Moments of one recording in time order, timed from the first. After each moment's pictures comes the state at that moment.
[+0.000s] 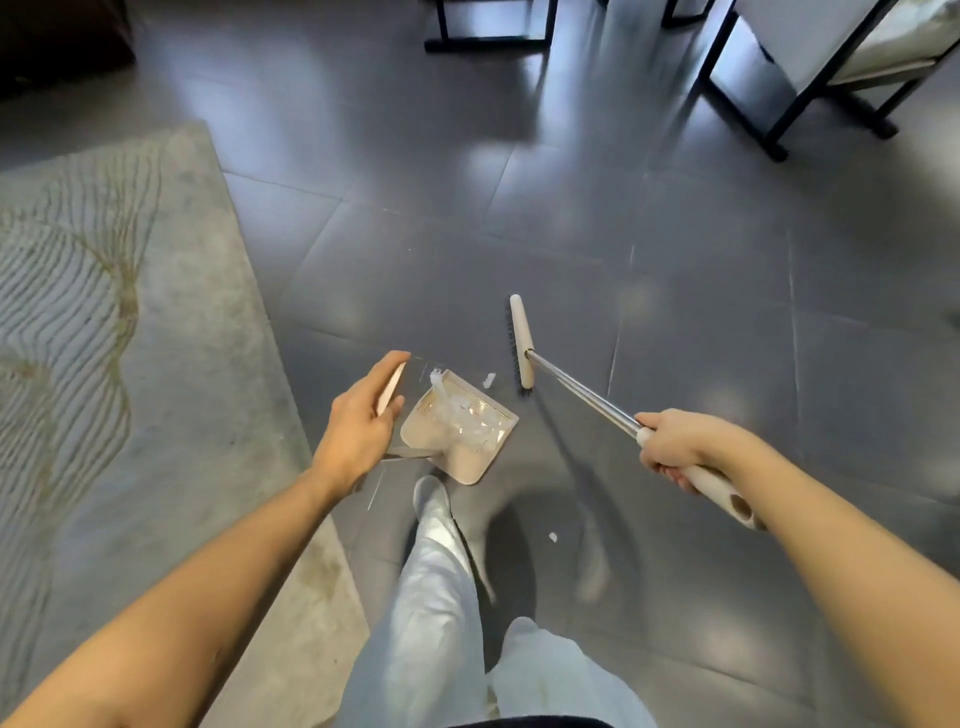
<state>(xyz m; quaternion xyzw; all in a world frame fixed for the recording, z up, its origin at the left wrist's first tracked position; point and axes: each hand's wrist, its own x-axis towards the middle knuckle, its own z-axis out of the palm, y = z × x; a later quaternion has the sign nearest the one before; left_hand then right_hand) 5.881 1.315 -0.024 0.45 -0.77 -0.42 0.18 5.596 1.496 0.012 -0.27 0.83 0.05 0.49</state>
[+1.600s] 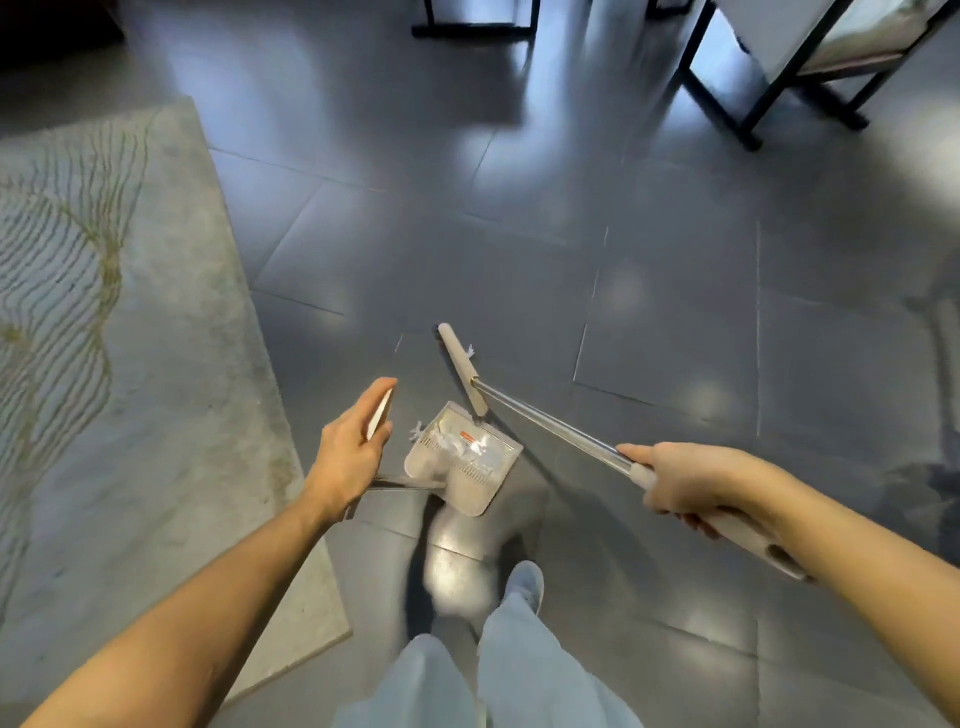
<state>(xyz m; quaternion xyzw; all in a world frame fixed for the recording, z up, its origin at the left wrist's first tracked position) 5.889 1.453 -0.043 0.49 -0.74 -0.43 0.15 5.617 1.635 0.052 -0.36 0.78 0.17 0.48</state>
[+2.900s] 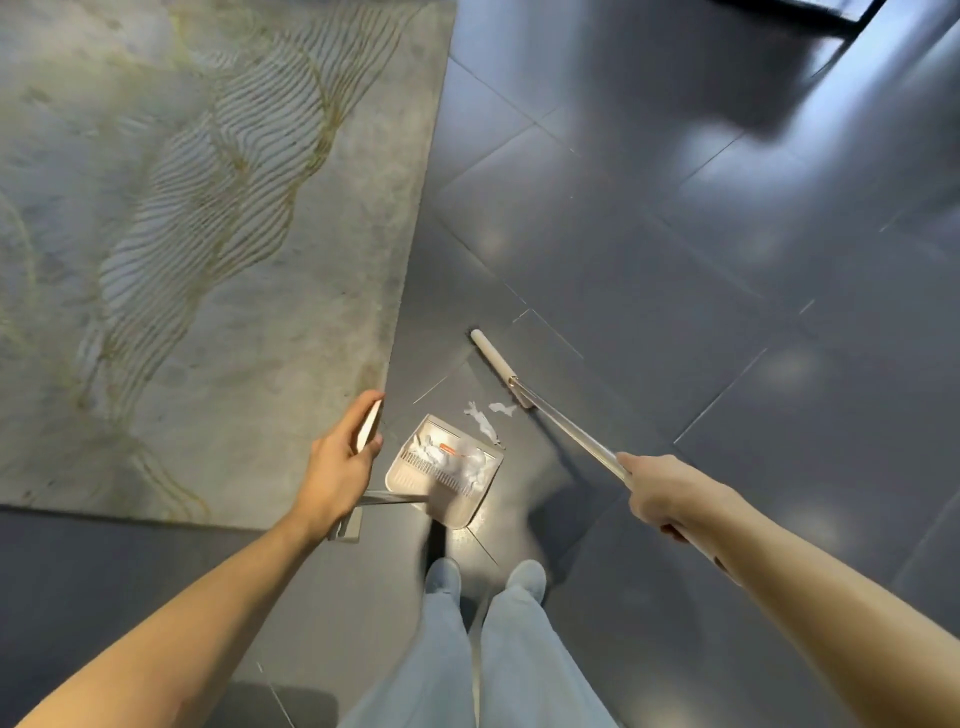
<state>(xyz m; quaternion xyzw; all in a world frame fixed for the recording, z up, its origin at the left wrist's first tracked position) 5.932 1.486 -0.052 0.69 -0.54 -0.40 0.26 5.599 1.496 -0.026 -0.52 0.70 0.26 0.41</state>
